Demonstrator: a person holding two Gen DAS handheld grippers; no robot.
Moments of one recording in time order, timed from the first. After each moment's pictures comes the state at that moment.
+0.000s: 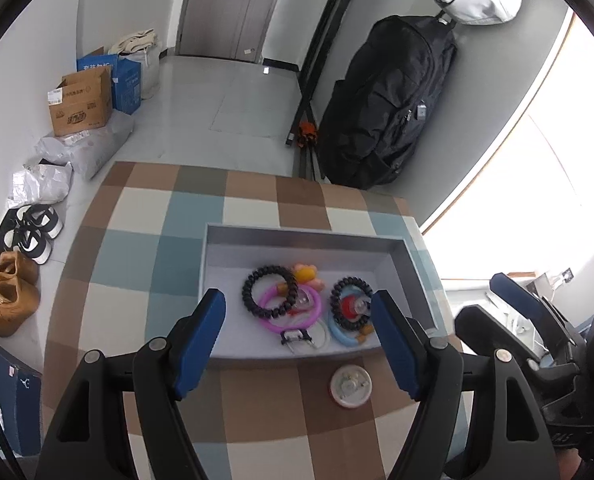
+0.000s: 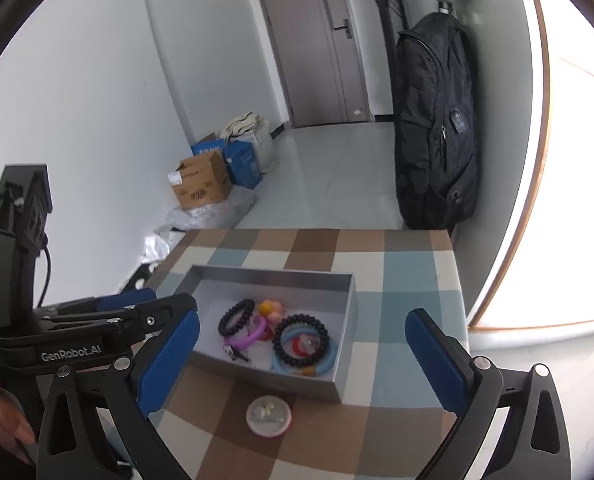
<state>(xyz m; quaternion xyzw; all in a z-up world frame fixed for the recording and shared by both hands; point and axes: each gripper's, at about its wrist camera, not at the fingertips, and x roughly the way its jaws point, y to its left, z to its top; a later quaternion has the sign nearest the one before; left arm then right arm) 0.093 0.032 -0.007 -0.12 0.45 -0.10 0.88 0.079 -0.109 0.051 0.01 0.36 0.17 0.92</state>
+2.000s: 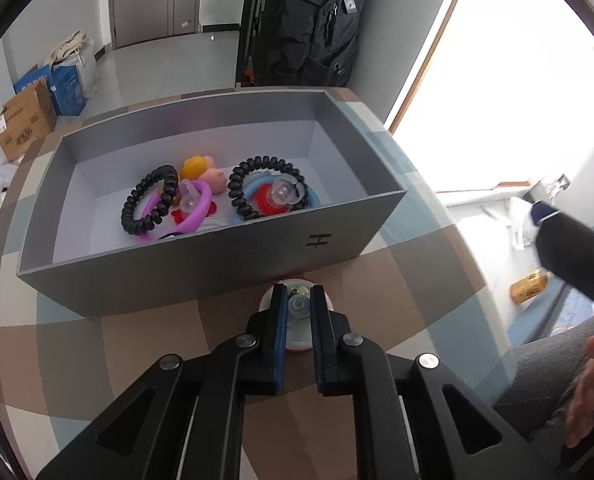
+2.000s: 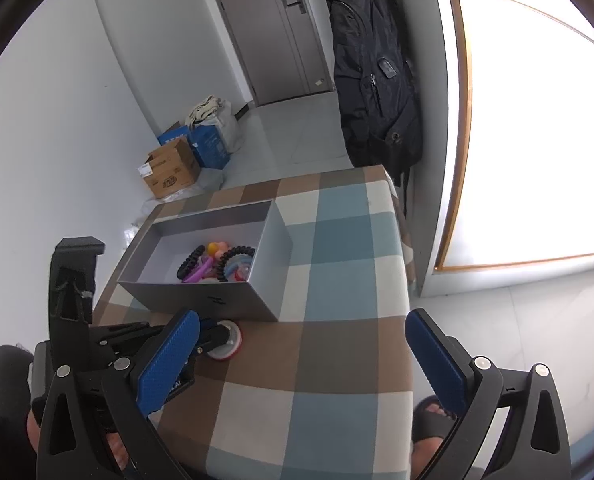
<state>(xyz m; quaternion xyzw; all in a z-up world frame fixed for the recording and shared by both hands) 0.062 -0.042 -0.060 -0.03 0.50 -0.17 0.85 0.044 -0.175 0.033 0.07 0.42 0.12 0.90</state>
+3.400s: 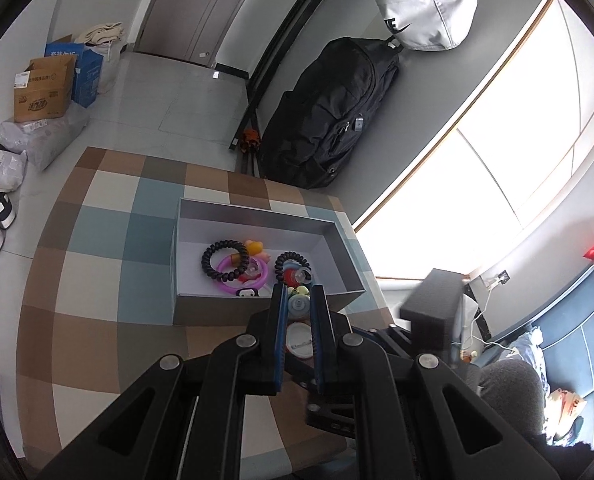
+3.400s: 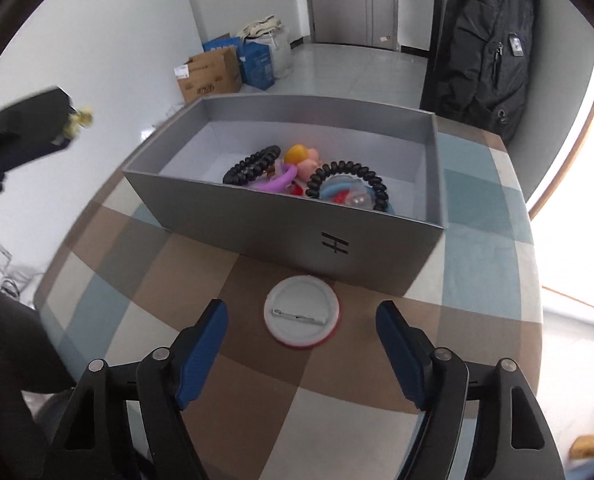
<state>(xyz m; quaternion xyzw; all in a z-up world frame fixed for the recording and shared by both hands) 0.052 0.055 0.007 -0.19 0.41 -0.21 0.87 0.065 -0.060 -0.042 -0.08 0.50 0.18 0.84</state>
